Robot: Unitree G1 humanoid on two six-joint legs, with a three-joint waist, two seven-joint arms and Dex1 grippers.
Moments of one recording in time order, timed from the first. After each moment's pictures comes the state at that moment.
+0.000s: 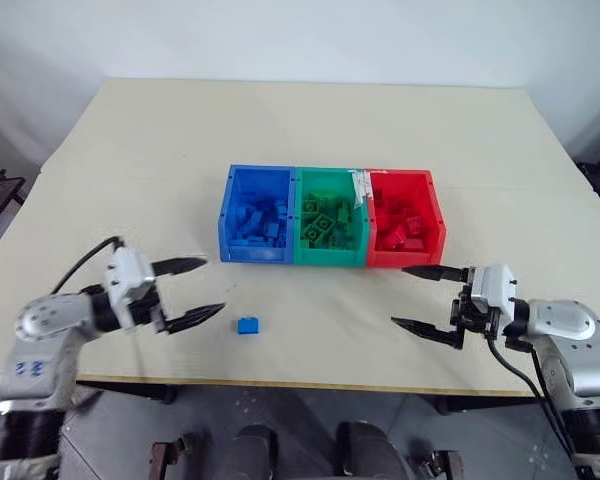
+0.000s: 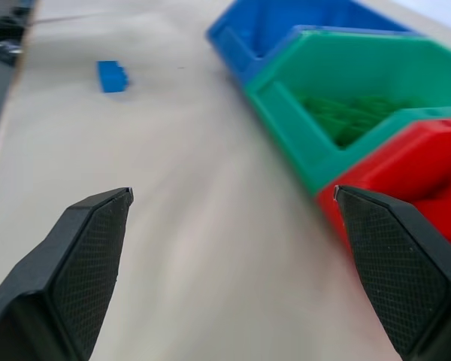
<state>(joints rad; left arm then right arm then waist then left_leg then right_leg) -0.05 0.77 0.31 -0.06 -0.45 0.13 -1.12 -0.18 -0.70 -0.07 0.01 0.45 -0.08 1.28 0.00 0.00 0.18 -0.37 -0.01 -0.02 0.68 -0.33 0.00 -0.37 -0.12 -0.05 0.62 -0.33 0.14</state>
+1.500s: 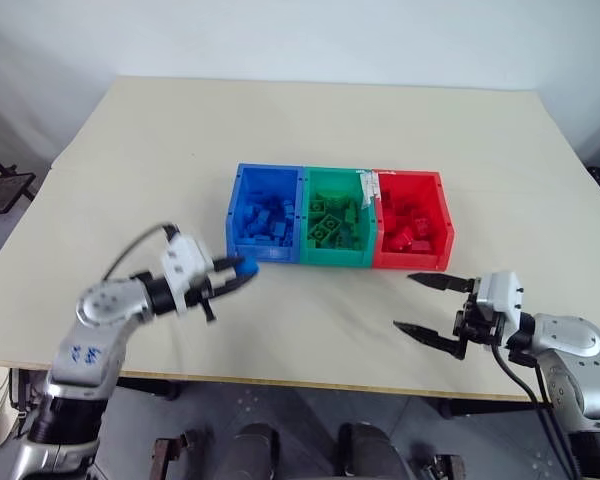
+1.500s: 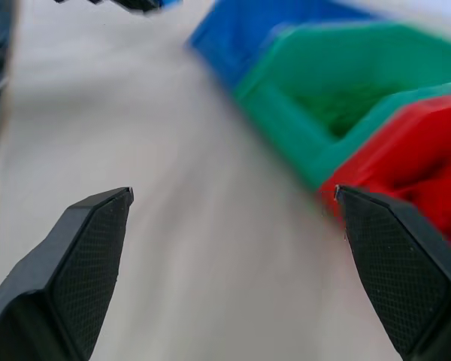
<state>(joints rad) -0.37 0.59 0.12 -0.16 -0.34 0.27 -0.77 -0.05 -0.62 -0.20 -0.13 0.50 0.04 1.08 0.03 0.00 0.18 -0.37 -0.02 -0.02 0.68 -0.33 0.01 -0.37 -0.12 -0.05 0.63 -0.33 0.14</state>
